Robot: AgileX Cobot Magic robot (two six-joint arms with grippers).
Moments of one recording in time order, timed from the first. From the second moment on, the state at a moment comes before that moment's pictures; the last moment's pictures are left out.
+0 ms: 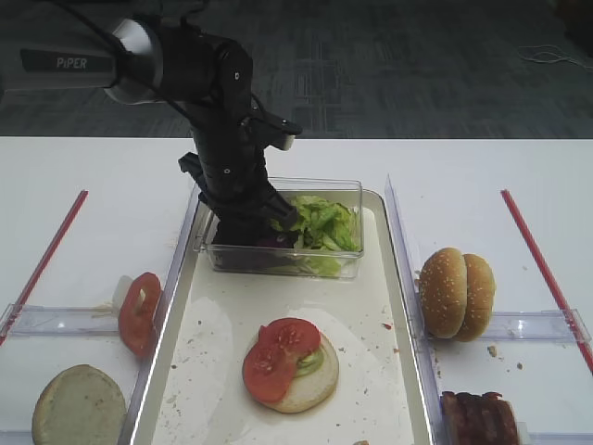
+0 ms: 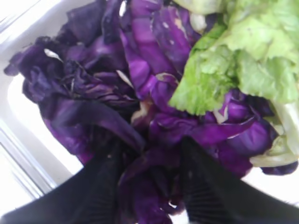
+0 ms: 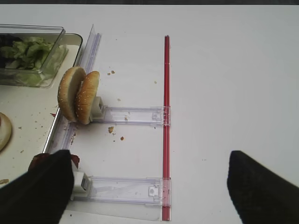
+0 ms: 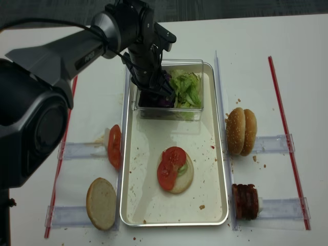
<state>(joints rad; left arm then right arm) -0.50 2.19 -1.77 0.02 1.03 0.11 0.02 -0.02 -0.48 0.04 1.11 -0.02</state>
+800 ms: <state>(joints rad) -0.50 2.13 -1.81 0.02 1.08 0.11 0.02 -0.02 -0.48 0.04 1.11 -0.01</state>
